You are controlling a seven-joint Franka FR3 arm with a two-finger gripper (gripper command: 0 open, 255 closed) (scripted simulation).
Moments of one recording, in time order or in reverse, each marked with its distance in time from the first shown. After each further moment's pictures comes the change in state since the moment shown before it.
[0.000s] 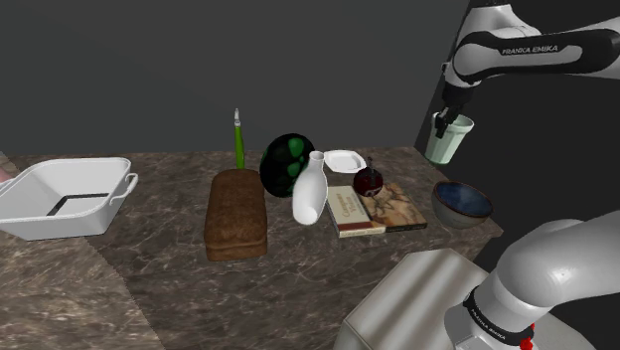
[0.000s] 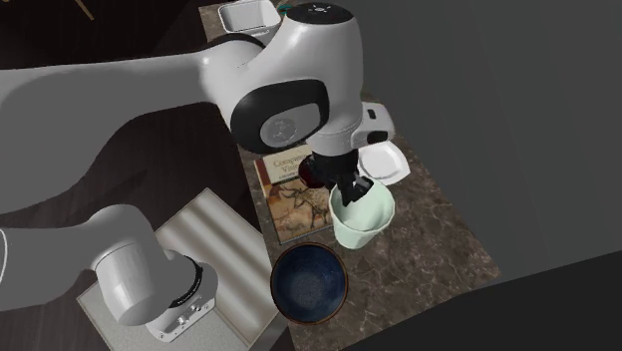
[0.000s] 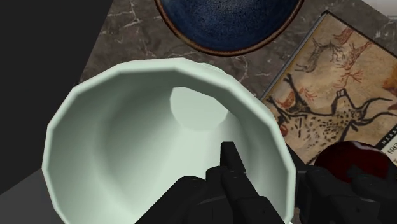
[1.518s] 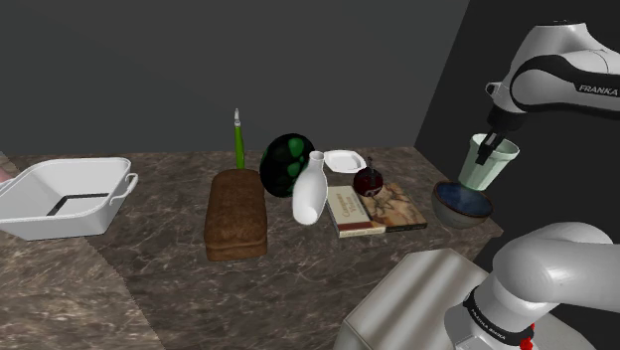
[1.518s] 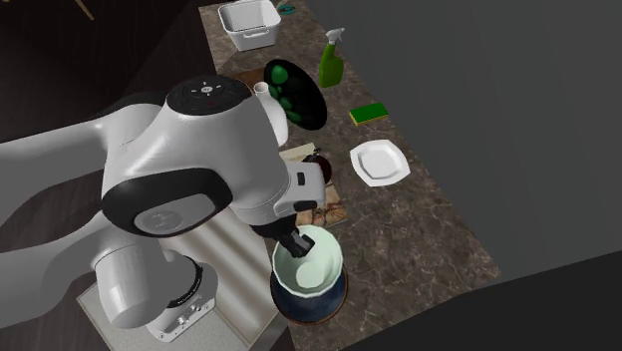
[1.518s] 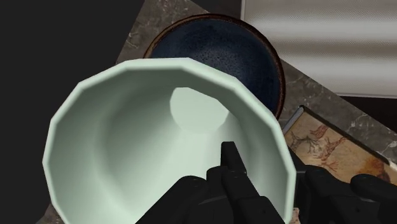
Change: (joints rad) arm -0.099 -0.440 -0.034 -0.319 -0.096 -0.106 -0.074
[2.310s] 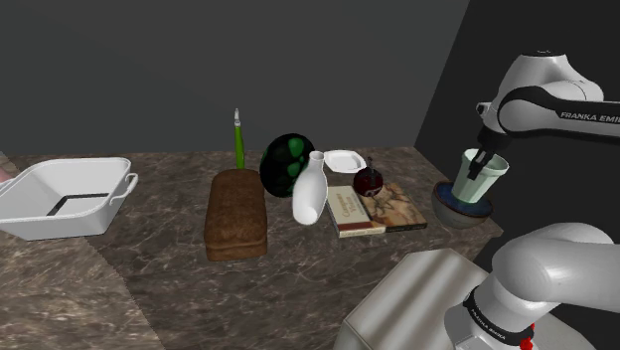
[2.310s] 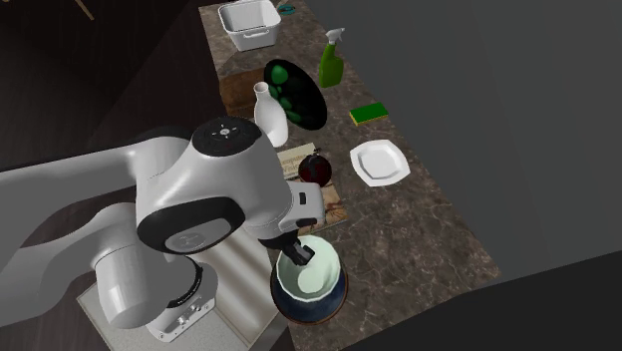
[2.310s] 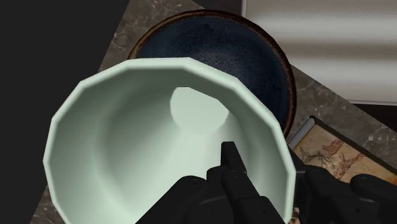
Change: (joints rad) arm -0.018 -0.001 -0.038 -0.134 -0.042 0.132 0.021
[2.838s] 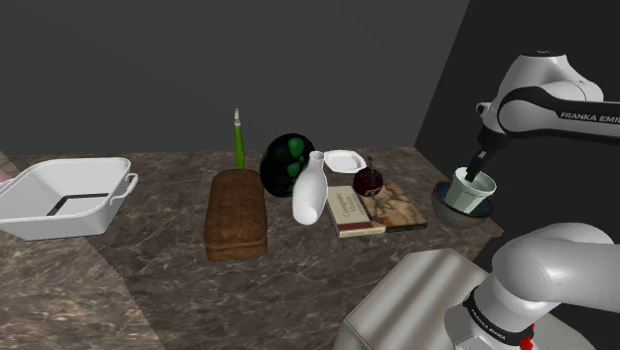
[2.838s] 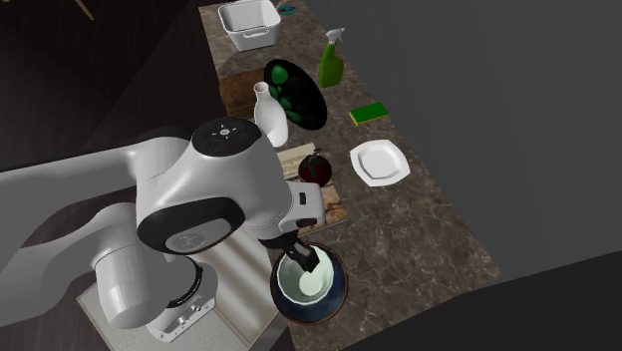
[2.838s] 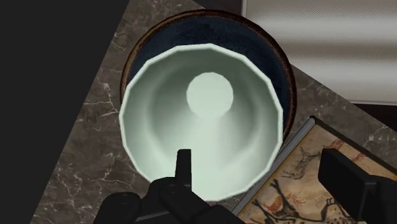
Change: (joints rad) arm 0.000 0.000 0.000 -0.001 -0.001 0.002 0.000
